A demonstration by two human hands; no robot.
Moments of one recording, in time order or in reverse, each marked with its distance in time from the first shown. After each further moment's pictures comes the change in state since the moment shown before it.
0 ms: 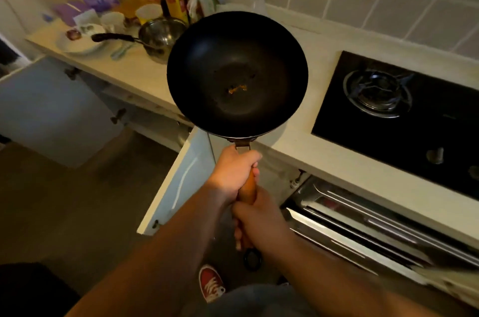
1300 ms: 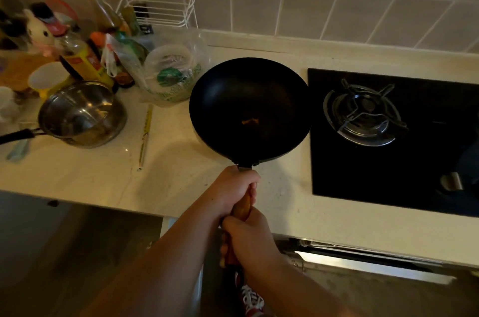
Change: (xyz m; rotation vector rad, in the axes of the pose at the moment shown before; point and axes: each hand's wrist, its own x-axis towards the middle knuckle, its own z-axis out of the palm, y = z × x) left_hand 0.224 0.074 0.011 0.347 -0.466 -0.105; right_hand 0.191 -0.097 -0.031 0.499 0.333 0.227
